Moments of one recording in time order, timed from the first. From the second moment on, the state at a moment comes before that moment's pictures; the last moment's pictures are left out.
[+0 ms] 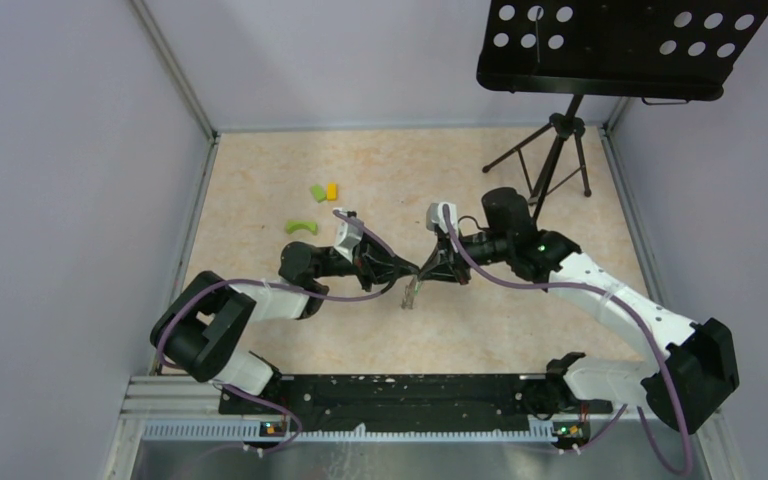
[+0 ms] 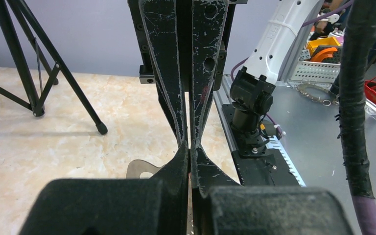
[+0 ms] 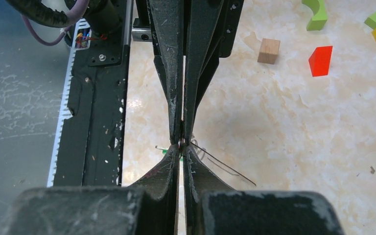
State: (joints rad) left arm -0.58 1.49 0.46 1.52 1.02 -0.55; right arm 0.64 1.18 0.92 -0.31 -0.86 -0.34
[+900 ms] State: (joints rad) left arm -0.57 1.45 0.46 1.46 1.14 -0.23; right arm 0.85 1.32 1.25 -0.79 -0.35 -0.56
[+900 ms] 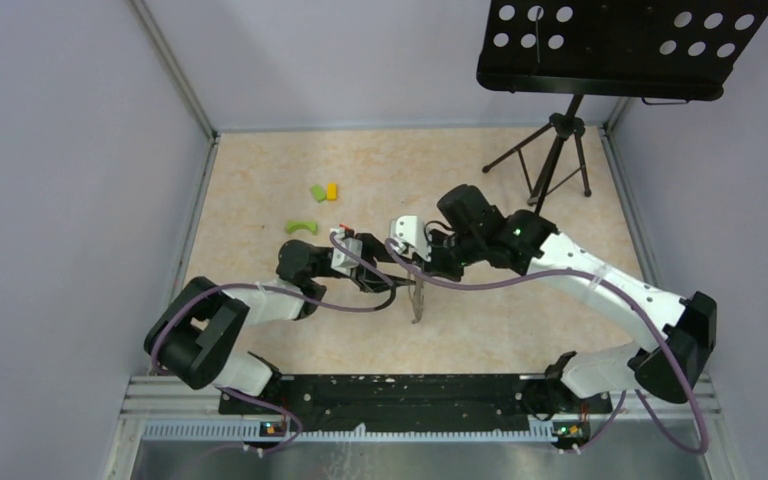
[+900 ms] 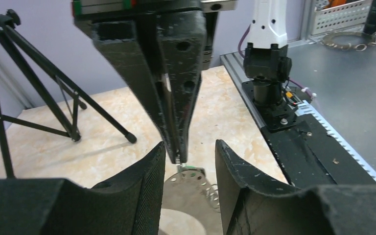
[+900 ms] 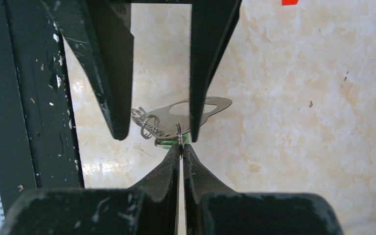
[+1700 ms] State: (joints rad) left arm -0.57 1.51 0.46 1.43 1.06 -0.16; right arm 0.91 1.39 1.35 -0.89 -0.18 -0.58
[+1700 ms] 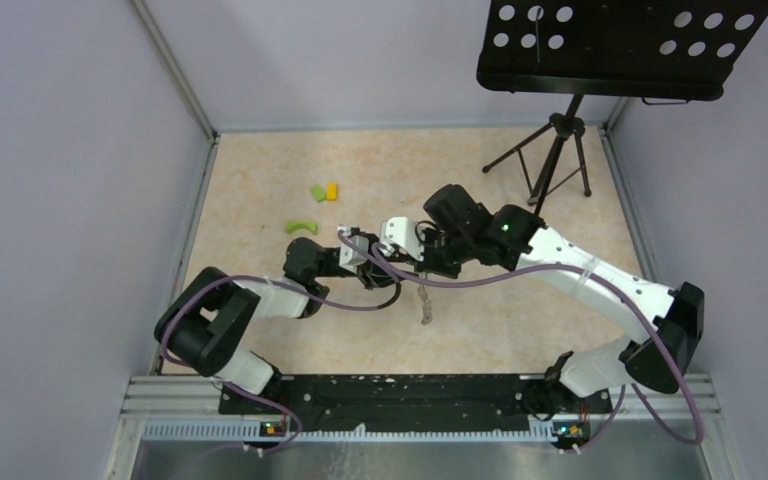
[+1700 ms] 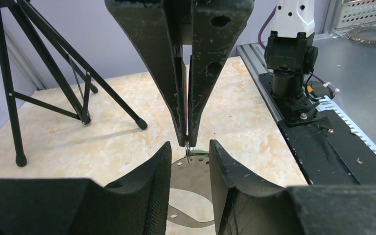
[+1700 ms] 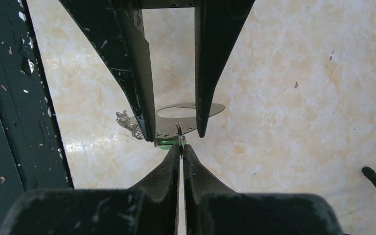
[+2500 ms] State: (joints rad) left arm -0.58 1.56 0.46 1.51 1.07 -0.19; right arm 0.91 1.39 1.35 -0.89 -0.19 -0.57
